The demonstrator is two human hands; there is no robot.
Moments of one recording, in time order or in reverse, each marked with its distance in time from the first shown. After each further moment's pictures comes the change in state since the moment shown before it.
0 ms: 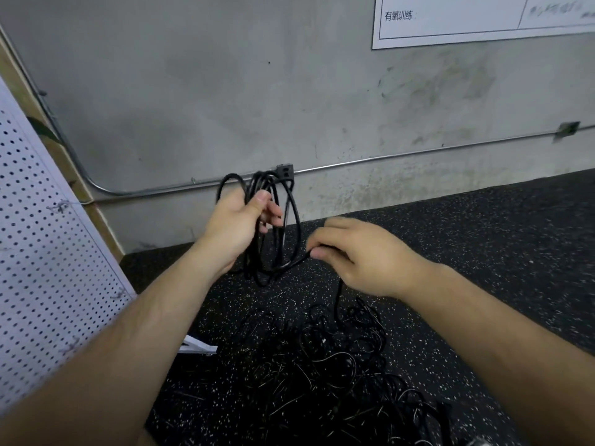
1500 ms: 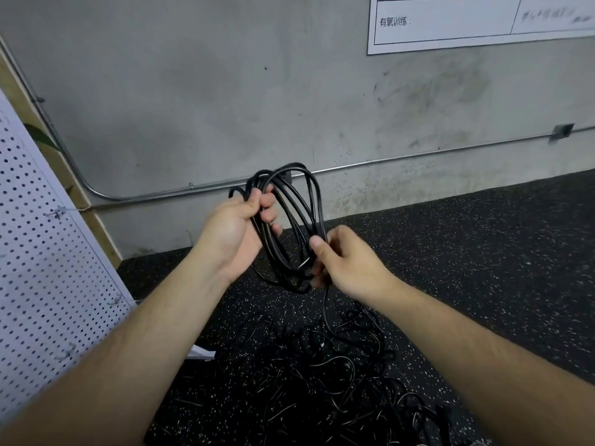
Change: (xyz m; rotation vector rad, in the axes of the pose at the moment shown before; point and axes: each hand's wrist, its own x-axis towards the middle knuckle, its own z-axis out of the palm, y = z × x) left_hand -0.008 0.016 0.013 -0.680 -0.175 -0.136; right_hand 0.003 -0.008 0.031 0.706 0.123 0.581
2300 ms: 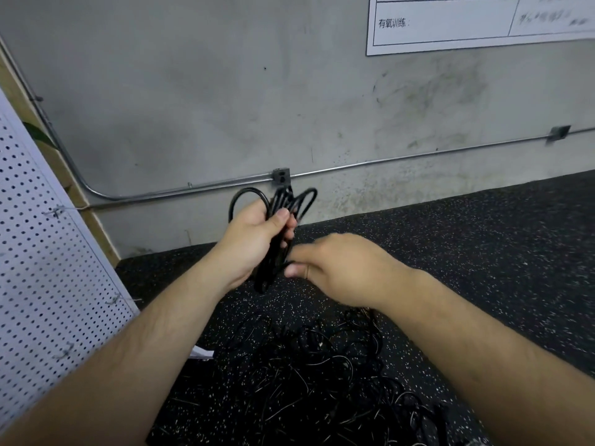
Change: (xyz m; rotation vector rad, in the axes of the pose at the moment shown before) left_hand -0.004 -0.018 -0.003 0.607 0.025 0.046; right_hand -0.014 -0.041 -0.012 -0.897 -0.234 -0.529
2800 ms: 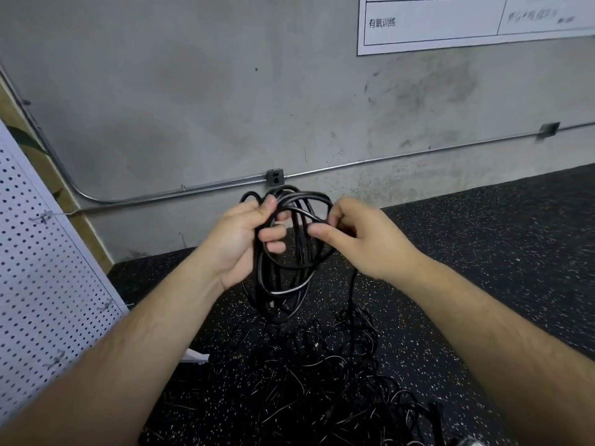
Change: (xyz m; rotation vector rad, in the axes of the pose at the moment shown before) left_hand -0.003 0.020 0.009 -0.609 -0.212 -0.146; right_hand -0.015 0.043 -0.003 0.490 0.361 0.340
